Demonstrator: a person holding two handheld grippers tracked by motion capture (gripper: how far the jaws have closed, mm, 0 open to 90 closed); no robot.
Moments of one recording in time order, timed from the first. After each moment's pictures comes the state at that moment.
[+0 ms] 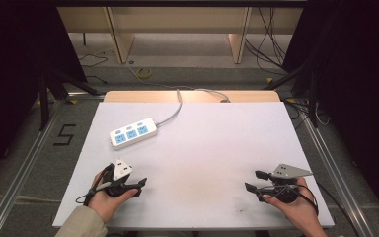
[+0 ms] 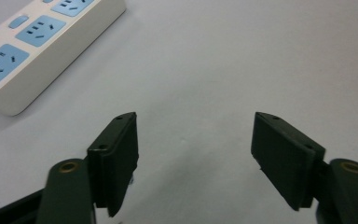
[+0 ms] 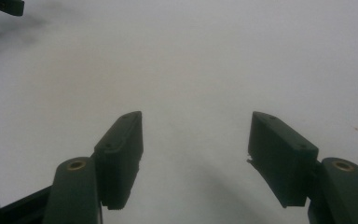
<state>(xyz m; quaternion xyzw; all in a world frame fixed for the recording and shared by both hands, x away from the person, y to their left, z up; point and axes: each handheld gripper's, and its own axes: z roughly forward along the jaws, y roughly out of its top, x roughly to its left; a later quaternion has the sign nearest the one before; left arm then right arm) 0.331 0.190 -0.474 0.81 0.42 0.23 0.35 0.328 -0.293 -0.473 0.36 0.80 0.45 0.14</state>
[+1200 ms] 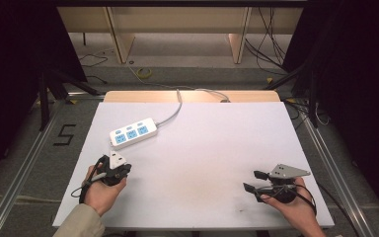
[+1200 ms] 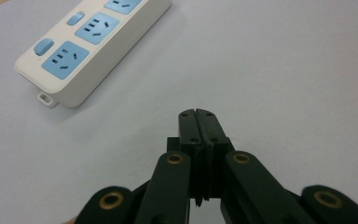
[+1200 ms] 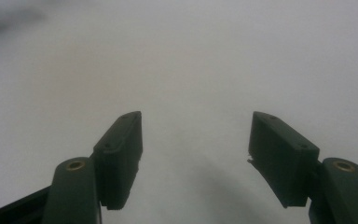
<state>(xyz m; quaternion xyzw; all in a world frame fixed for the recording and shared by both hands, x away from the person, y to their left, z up) 0.348 0.203 -0.456 0.80 0.45 0.25 0.30 0.329 -0.289 -0.475 0.36 0.81 0.44 0.14</state>
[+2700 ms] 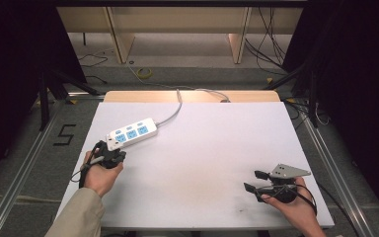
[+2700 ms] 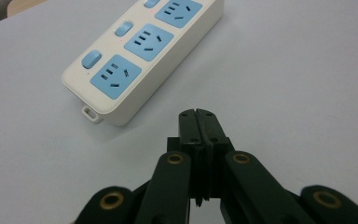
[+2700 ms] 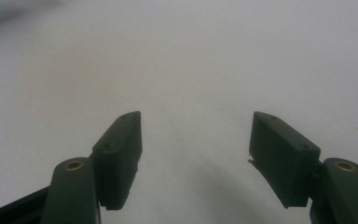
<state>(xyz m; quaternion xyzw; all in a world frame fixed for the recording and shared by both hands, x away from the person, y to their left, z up) 0.389 0.217 -0.448 0.79 0.48 0.27 0.28 0.329 -0.291 -0.475 0.36 0.81 0.44 0.14</state>
